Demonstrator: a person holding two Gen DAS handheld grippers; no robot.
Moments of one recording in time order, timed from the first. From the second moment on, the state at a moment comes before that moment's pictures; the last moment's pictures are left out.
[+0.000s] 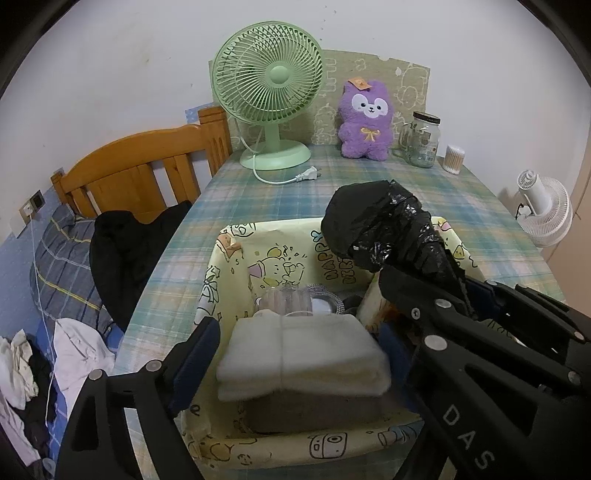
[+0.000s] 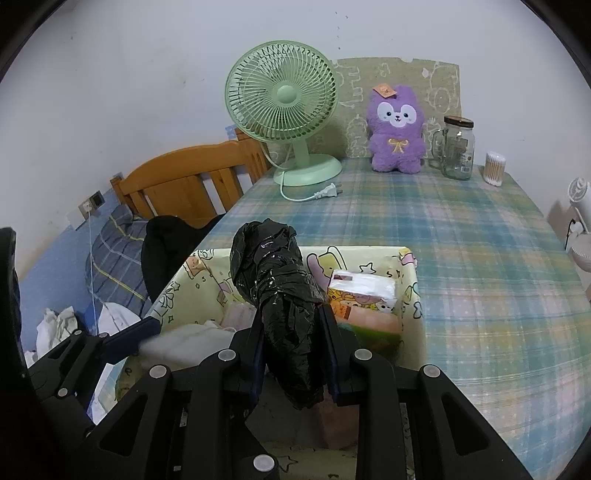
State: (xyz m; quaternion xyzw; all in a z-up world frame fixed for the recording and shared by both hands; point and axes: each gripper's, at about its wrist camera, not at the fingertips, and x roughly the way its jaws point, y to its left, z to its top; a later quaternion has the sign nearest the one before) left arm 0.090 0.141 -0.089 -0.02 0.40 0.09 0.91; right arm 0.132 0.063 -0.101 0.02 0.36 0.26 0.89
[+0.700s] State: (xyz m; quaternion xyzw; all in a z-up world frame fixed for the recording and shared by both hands) left arm 0.099 0.117 -0.084 -0.02 0.38 0.04 0.92; right arm 0.135 0.039 -0.094 0.00 0.37 0.22 0.90
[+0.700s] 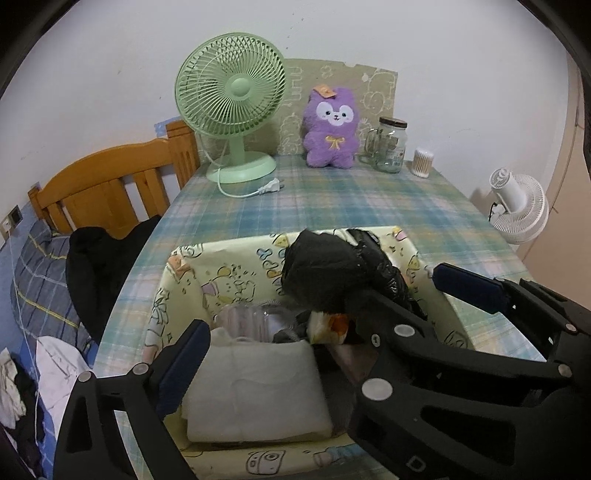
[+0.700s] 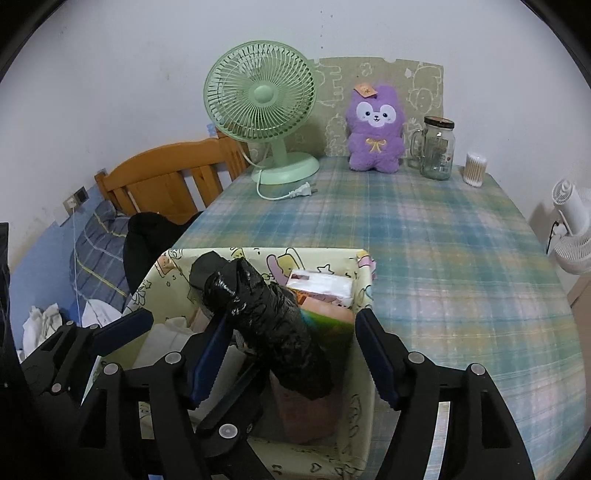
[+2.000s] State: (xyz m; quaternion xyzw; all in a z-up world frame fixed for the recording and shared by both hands) left arm 0.043 0.034 0.006 0.01 0.25 0.01 0.97; right arm 0.053 -0.081 -0.002 0.04 0.24 0.11 0.97
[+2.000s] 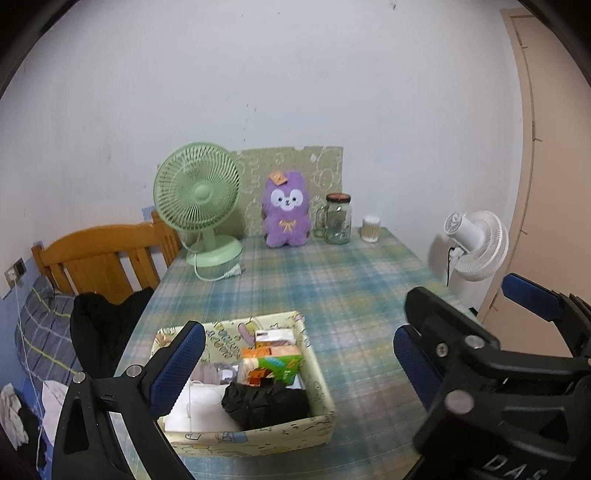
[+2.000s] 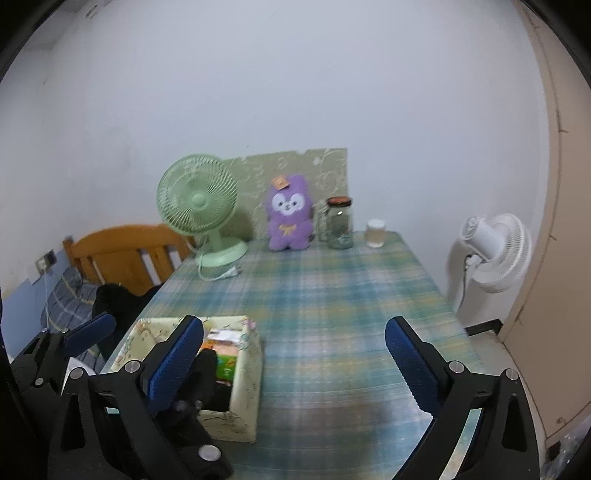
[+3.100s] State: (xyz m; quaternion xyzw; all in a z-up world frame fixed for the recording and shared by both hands) left arm 0.002 0.026 0.034 -0.01 0.20 0.04 0.98; right arm 0.001 -0.146 0.023 0.07 0.18 0.05 0.98
